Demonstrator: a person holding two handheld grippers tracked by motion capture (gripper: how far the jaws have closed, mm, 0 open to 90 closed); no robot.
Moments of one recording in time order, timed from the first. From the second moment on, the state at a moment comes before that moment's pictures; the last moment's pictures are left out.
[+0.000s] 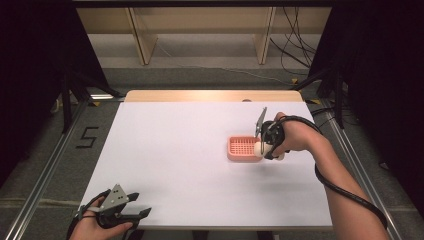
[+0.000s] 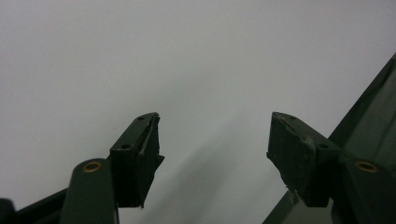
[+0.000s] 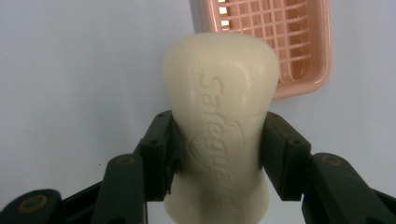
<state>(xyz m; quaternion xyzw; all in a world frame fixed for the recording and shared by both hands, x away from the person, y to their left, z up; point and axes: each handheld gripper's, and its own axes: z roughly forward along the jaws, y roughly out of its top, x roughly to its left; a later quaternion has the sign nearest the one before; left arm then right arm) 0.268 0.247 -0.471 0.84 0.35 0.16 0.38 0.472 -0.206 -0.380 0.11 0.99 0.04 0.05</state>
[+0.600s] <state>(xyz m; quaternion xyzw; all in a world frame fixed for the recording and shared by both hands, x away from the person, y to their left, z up) 0.266 0.247 -0.470 0.84 0.36 0.15 0.38 0.477 -0.194 -0.378 0.10 0.99 0.03 0.05</state>
